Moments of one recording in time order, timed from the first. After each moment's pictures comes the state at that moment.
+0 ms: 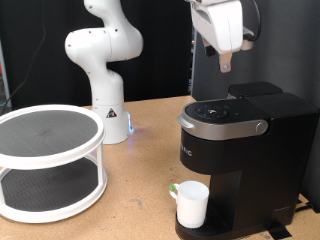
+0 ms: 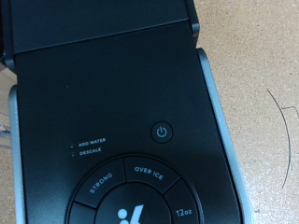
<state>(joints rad) 0.14 -0.14 0.00 -2.00 0.23 1.91 -0.50</state>
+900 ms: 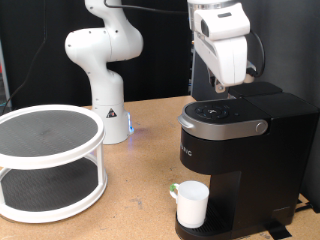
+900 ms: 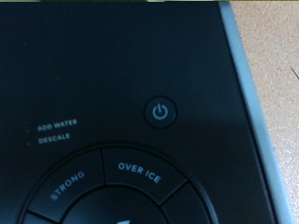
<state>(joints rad) 0.14 -0.08 0.03 -2.04 0.19 1.97 -0.50</state>
